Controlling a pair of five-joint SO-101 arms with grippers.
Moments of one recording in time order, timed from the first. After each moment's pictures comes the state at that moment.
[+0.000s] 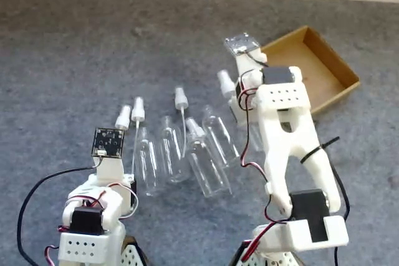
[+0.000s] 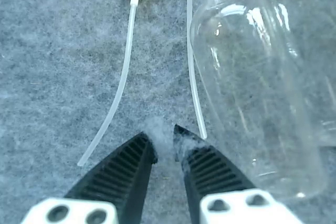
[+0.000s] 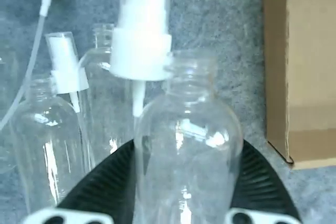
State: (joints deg) left arm -1.9 -103.7 95.9 75.5 6.6; right arm -13.2 -4.0 9.9 75.9 18.9
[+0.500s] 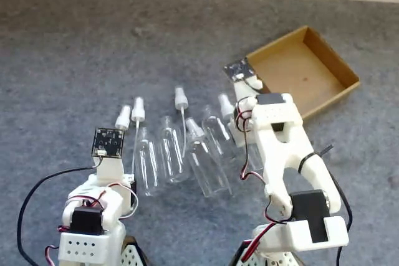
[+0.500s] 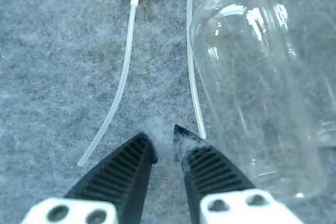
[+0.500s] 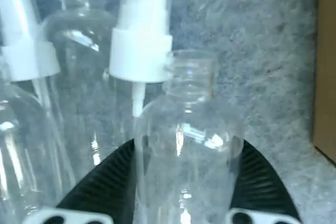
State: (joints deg) left arm -1.9 -103.7 95.9 75.5 6.6; right arm -13.2 -3.9 30.6 58.2 18.8
